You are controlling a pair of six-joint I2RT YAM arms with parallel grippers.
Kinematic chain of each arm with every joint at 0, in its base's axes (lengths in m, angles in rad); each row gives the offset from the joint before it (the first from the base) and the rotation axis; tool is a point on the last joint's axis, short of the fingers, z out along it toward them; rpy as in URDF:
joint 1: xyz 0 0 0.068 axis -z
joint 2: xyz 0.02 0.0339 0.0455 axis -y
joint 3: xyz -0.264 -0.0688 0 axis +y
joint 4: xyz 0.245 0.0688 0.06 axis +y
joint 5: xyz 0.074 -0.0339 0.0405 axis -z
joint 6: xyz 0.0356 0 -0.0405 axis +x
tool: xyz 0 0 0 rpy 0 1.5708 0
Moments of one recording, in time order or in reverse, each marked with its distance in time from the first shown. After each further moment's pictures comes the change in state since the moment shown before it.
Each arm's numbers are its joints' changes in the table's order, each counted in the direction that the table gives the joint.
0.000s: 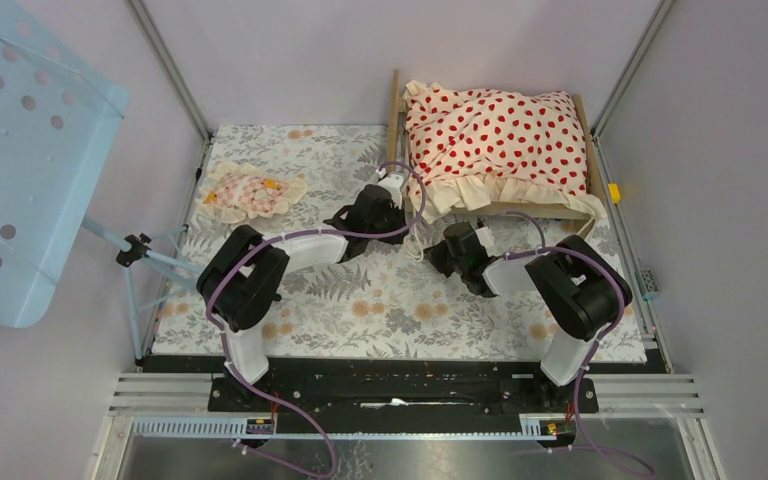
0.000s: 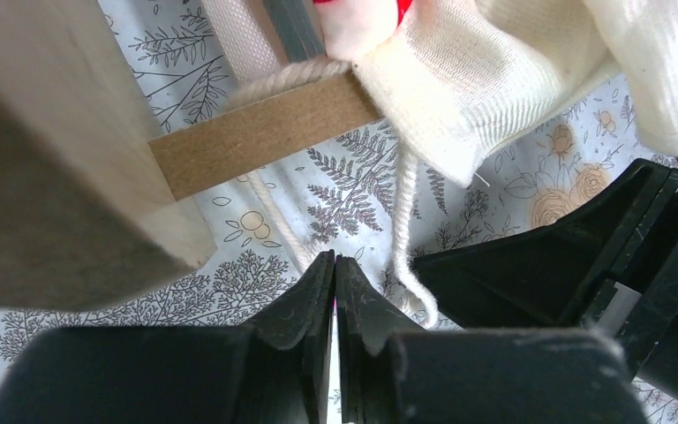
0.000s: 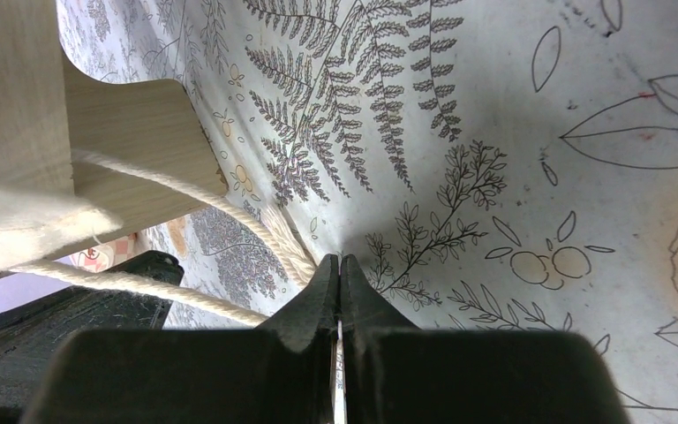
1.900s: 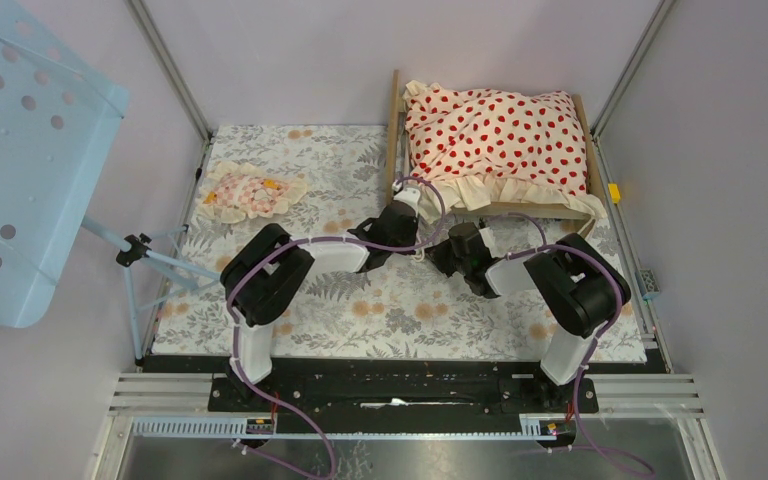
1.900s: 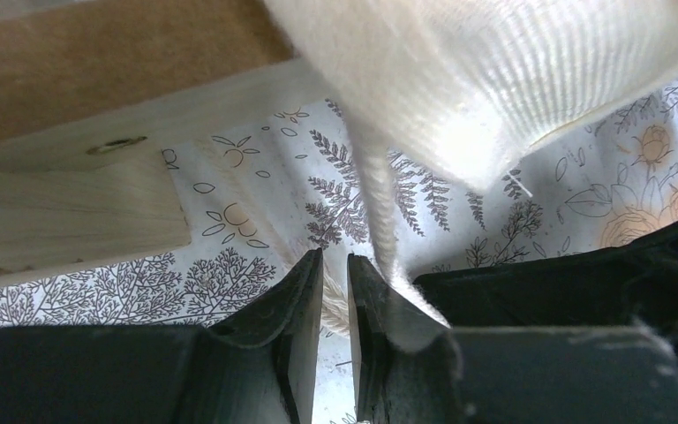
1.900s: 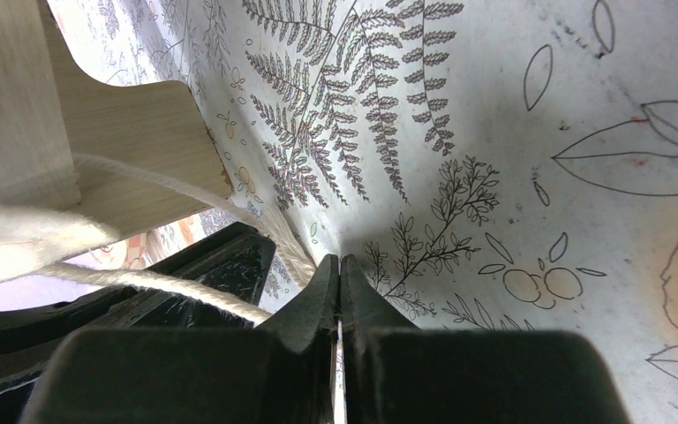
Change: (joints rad) left arm 0.120 -0.101 -0.038 -0.008 -0.264 -0.024; right arm 0.028 -0.017 0.024 -0.069 -0.054 0.001
